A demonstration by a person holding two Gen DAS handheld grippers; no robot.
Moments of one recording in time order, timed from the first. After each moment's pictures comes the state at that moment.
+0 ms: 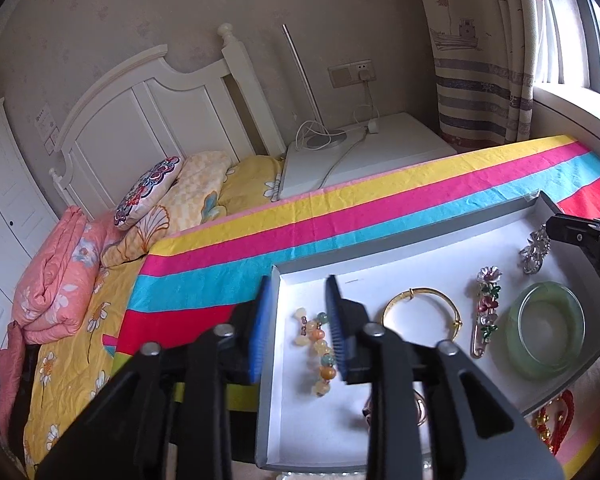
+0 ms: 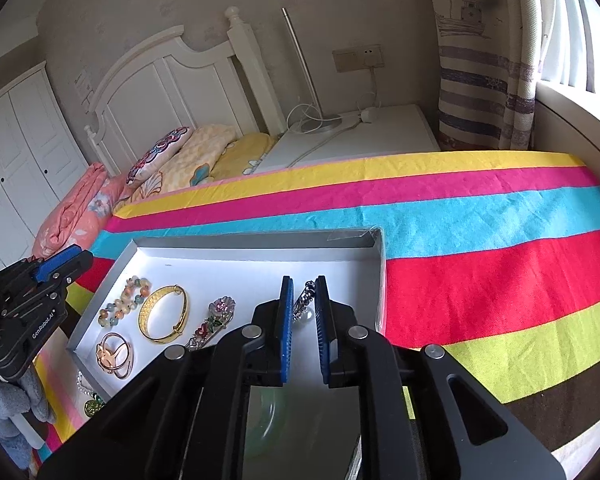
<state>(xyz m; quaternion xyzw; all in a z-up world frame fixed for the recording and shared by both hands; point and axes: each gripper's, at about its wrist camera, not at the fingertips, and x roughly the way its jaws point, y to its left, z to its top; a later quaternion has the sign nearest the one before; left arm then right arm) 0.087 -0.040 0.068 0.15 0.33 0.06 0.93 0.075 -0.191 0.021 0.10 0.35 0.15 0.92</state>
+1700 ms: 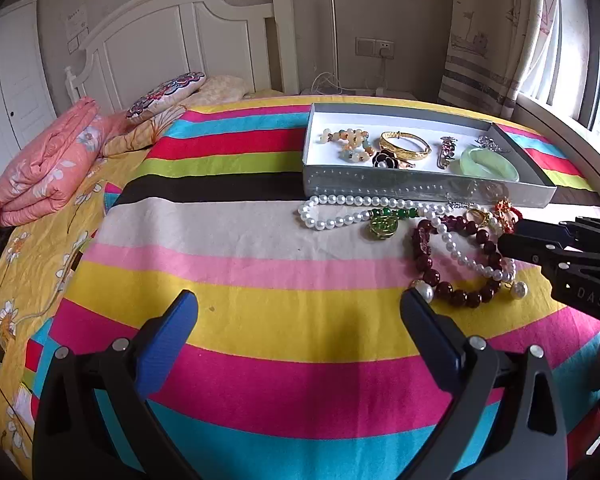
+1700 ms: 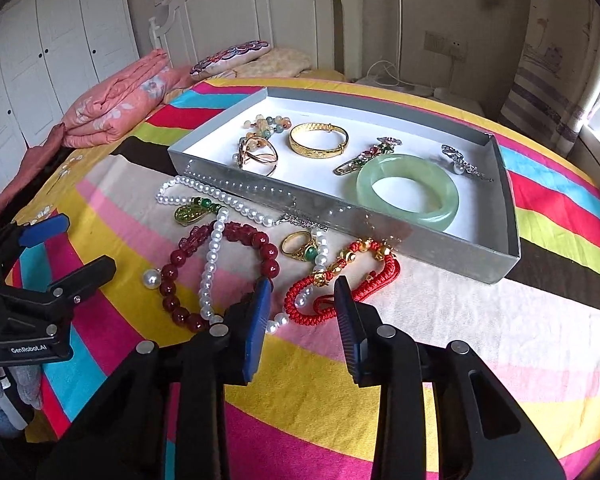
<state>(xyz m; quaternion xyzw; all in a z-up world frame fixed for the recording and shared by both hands) -0.107 0.016 0.022 0.02 0.38 0.06 0.92 -0.071 -0.089 0.003 -0.06 0.40 0.22 0.89</state>
